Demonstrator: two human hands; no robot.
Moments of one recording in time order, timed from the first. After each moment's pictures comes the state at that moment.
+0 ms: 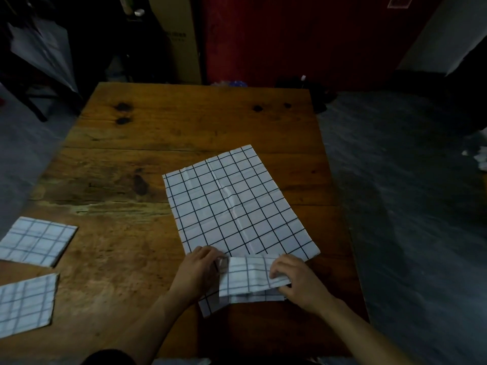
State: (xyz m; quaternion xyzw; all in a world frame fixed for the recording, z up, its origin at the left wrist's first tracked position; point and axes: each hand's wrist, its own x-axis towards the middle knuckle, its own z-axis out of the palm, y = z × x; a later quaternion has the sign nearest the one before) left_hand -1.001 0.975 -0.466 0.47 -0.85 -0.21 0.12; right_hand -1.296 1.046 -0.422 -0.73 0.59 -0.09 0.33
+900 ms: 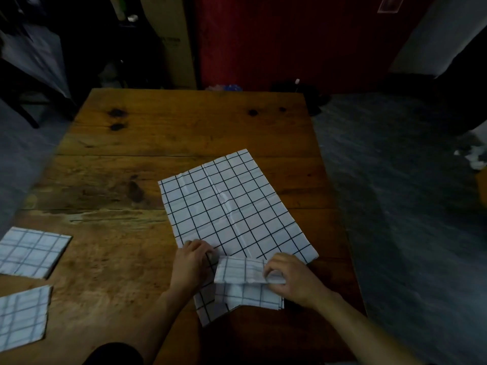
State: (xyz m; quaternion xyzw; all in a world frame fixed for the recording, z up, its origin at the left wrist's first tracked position) left_hand -1.002 0.947 -0.474 0.54 -0.80 -0.19 0.14; right_hand -1.288 1.023 -0.408 -0.72 0.59 -0.09 0.35
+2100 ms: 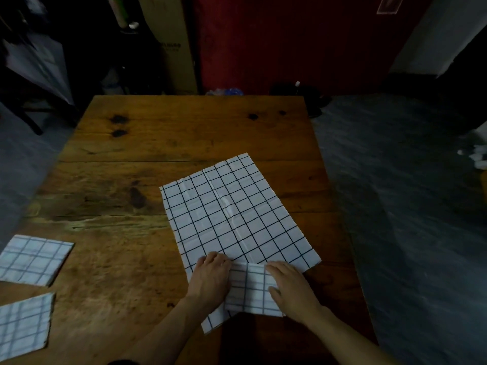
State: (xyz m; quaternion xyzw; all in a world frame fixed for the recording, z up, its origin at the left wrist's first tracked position) left_hand -1.049 0.967 -0.444 0.48 -0.87 -0.14 -0.07; right_hand -1.274 1.037 -0.444 -0.73 0.64 -0.02 0.26
